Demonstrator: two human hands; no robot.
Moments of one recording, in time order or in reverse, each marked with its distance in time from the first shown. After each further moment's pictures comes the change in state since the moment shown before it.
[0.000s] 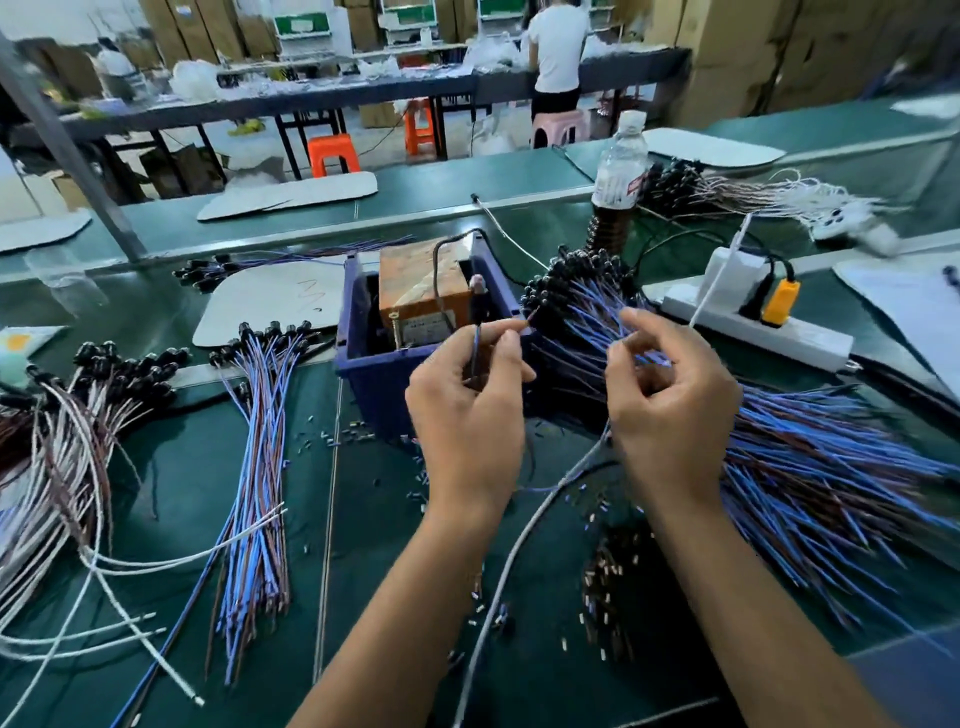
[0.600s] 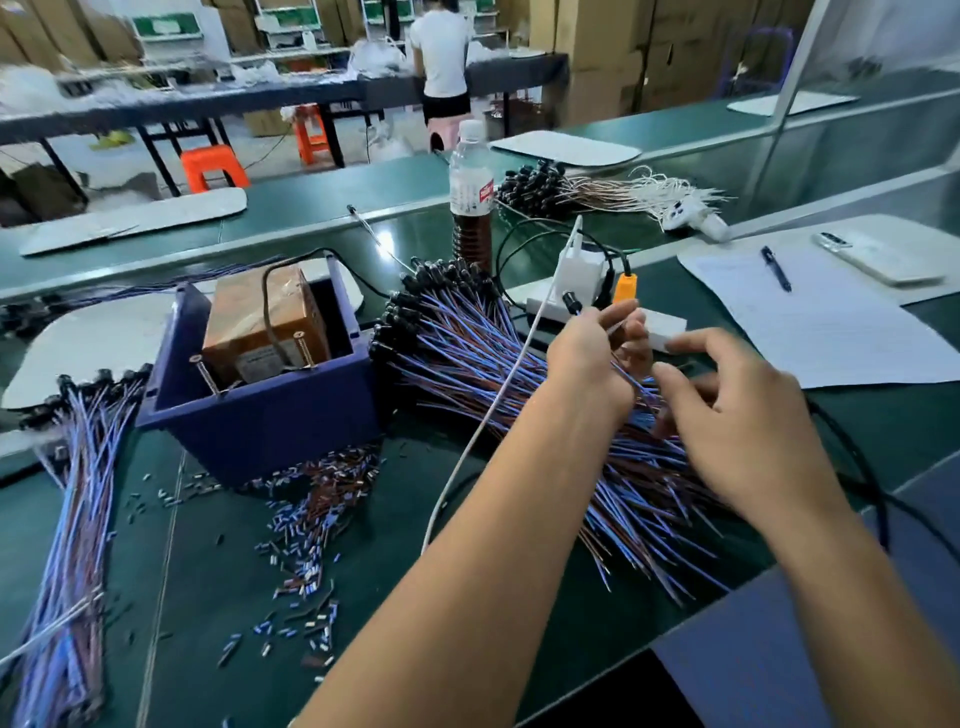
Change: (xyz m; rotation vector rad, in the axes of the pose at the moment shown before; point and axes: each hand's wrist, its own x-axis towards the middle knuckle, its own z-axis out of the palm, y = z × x) left_hand -0.015 0.034 0.217 -0.761 -0.472 -1.233; right_hand 0.046 0.033 -0.157 -0.440 -0.264 0.221
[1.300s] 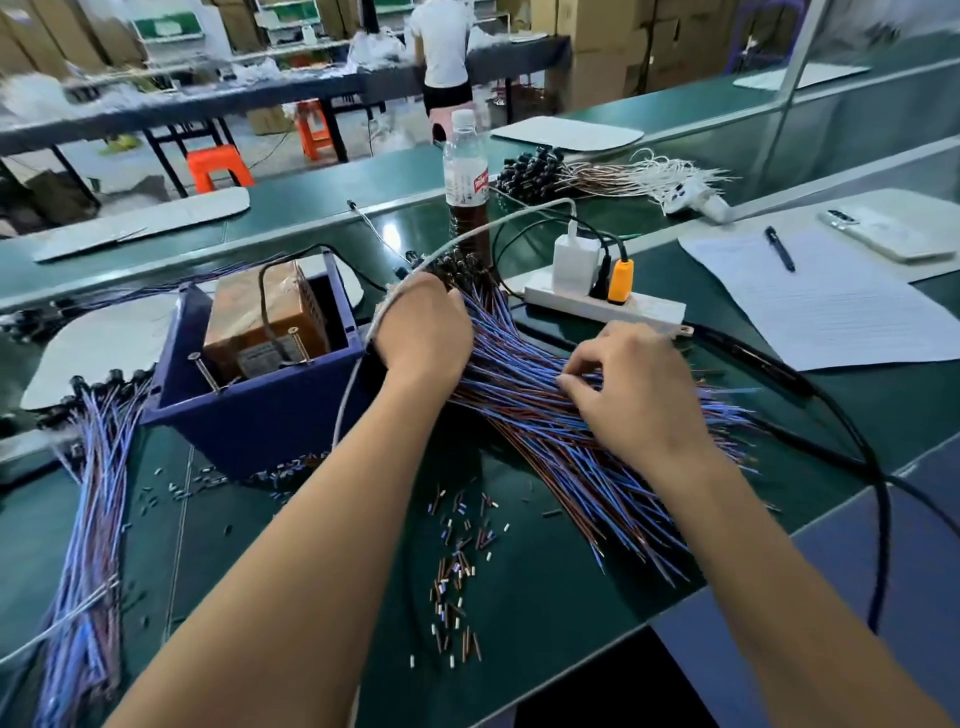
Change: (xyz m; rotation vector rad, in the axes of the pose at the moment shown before) left_hand 0.003 0.093 -0.090 1.956 0.827 0.787; right_hand 0.024 -0.007 0.052 -0.236 -0.086 -0.238
